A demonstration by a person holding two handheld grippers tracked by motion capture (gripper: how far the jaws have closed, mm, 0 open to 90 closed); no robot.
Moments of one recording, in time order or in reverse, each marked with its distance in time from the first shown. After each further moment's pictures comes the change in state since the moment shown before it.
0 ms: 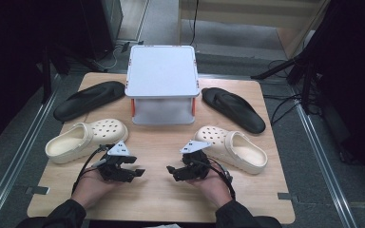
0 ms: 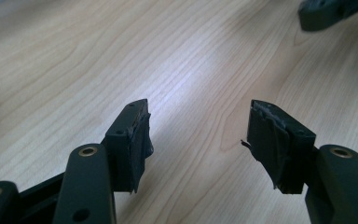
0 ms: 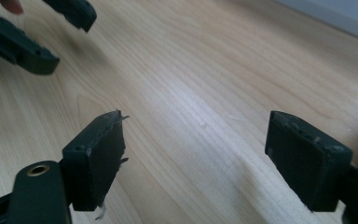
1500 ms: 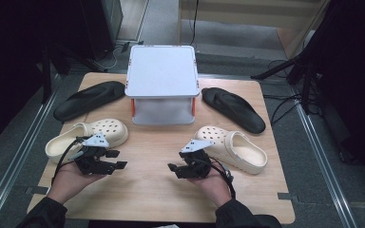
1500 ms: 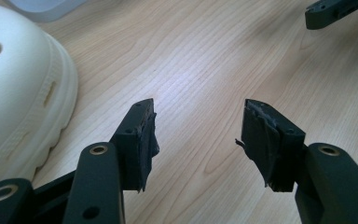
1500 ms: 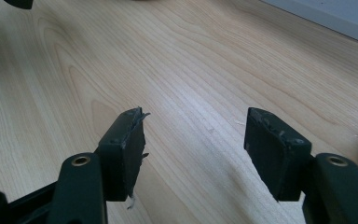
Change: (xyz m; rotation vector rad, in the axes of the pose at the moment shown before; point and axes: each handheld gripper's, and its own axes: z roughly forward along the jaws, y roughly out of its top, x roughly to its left) left arm 0.026 -0.003 -0.056 -0.020 0.035 -0.042; right arm -0.002 0.002 -0.005 -0.016 0.049 0.006
